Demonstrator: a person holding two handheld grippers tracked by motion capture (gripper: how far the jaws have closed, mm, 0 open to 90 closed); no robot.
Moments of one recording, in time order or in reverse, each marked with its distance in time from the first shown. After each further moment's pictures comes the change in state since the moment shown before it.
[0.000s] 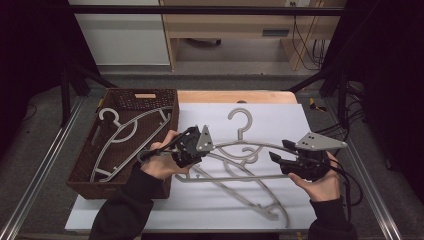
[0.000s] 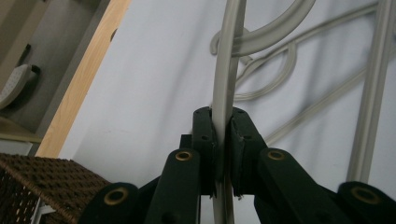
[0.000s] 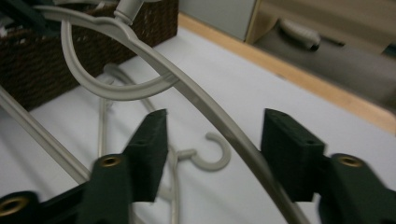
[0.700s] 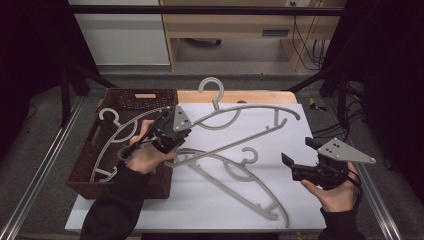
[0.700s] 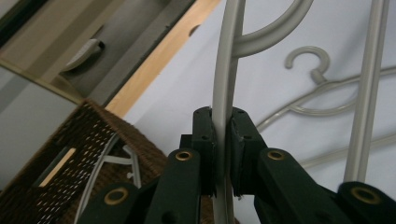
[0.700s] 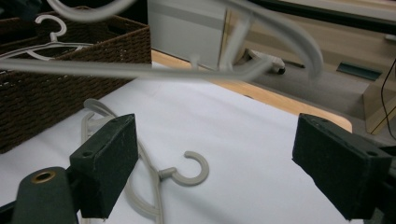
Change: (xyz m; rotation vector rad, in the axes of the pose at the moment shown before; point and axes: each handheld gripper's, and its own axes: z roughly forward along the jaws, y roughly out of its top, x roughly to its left) left arm 0.031 -0.020 -0.039 -0.047 0.223 -0.226; right arm -0.005 -0.016 -0.030 -0.147 -0.106 0.083
